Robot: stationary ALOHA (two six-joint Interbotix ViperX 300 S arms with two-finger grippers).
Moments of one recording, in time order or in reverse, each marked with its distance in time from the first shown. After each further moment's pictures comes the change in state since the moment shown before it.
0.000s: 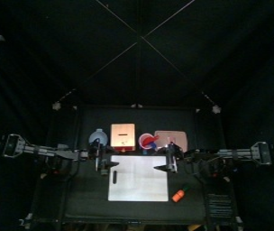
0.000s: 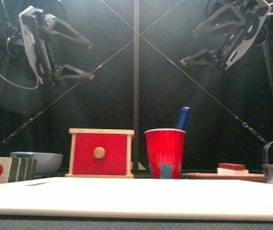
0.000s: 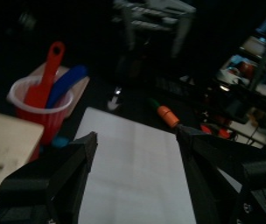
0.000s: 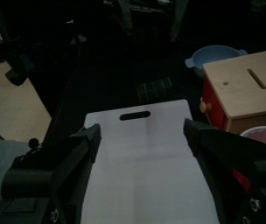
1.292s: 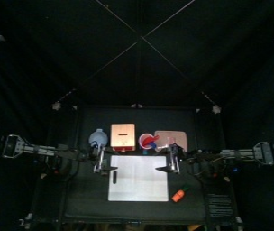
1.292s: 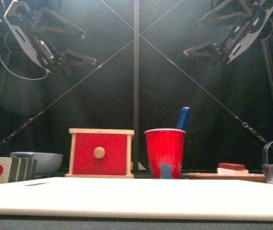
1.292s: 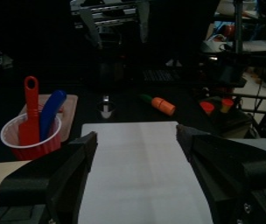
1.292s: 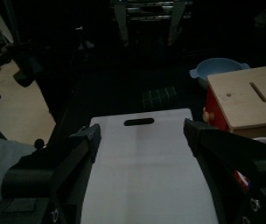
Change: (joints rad) left arm 0.020 -0.015 0.000 0.428 -0.077 -0.015; right arm 0.025 -0.049 0.002 -0.026 0.002 0.000
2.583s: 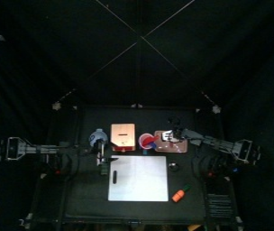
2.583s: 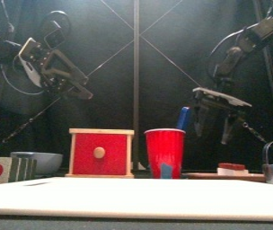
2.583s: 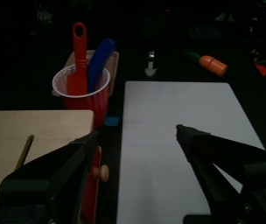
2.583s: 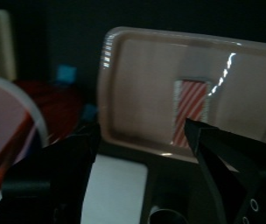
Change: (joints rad) left arm 0.179 0.044 0.017 0.089 0.115 -0.002; right arm -0.405 0.322 -0.233 0.742 0.922 0.031
